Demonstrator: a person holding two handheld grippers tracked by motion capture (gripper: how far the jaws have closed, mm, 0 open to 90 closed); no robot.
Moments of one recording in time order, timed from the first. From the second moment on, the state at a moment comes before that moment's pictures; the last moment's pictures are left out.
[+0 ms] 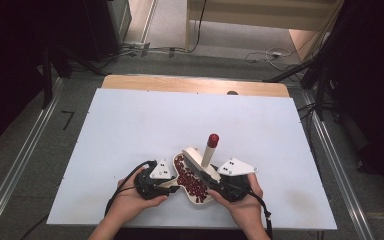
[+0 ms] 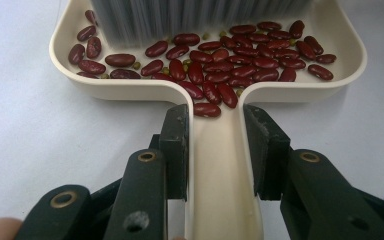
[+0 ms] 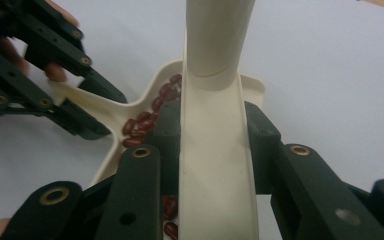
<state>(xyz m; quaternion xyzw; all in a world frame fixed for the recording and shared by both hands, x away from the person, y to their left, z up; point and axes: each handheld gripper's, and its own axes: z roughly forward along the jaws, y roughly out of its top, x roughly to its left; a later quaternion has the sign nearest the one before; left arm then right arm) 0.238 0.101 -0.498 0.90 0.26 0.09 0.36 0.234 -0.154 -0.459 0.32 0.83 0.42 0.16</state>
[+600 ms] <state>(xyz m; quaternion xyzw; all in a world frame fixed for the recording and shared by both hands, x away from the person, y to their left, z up) 0.237 0.098 -0.503 0.89 0.27 0.09 0.36 0.251 -0.179 -0.466 0.36 0.82 0.38 0.23</state>
